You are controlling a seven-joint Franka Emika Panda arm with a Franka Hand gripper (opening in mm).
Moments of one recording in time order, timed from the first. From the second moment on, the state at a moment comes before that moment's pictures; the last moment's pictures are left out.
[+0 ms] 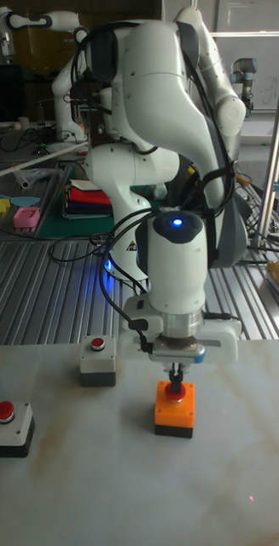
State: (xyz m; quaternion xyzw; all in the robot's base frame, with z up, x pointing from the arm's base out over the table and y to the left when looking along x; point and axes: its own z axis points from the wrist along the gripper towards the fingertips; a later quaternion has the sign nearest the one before) arm 0.569 0.082 0.142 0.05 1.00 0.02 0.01
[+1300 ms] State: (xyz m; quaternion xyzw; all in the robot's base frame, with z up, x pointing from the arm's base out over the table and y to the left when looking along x) arm 0.568 0.075 0.169 0.06 1.00 0.02 0.01
